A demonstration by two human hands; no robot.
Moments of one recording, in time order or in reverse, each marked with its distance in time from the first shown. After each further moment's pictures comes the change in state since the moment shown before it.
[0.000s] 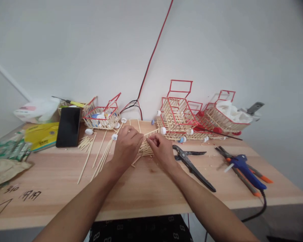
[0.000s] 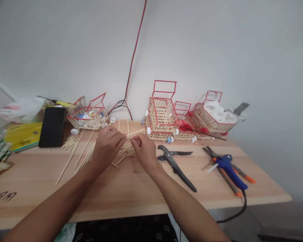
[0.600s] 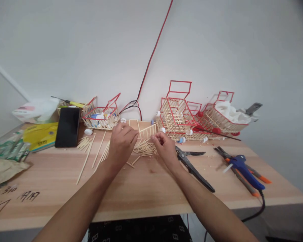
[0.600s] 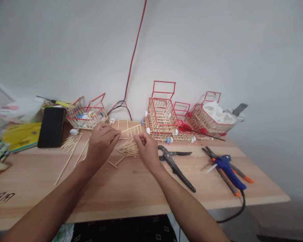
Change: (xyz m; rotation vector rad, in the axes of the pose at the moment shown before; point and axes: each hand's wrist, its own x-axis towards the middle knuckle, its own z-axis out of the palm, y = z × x) left_hand 0.003 -0.011 -0.007 0.003 0.109 -0.029; right_hand 0.002 -0.001 -0.010 0.216 0.025 0.079
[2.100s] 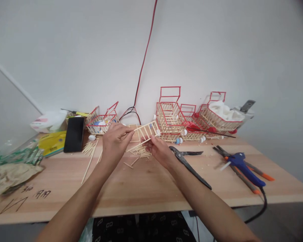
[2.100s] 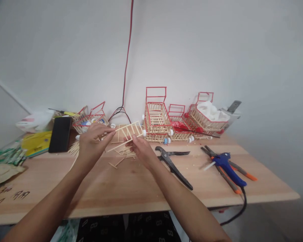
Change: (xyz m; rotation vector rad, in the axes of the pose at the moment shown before) left_hand 0.021 0.016 -0.033 -0.190 0.078 -0.166; right_hand -0.001 -0.011 -0.002 0.919 -0.340 0.327
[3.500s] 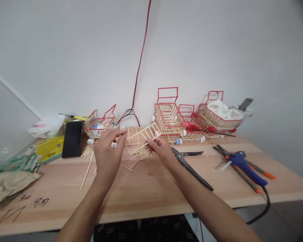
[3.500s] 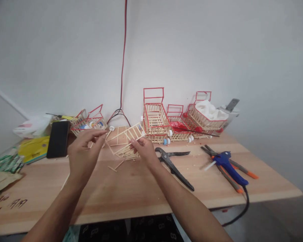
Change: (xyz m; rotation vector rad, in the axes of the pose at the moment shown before) left_hand -0.007 0.024 -0.011 0.009 0.117 -0.178; right_hand 0.004 -0.001 -0.007 -0.298 0.252 -0.059
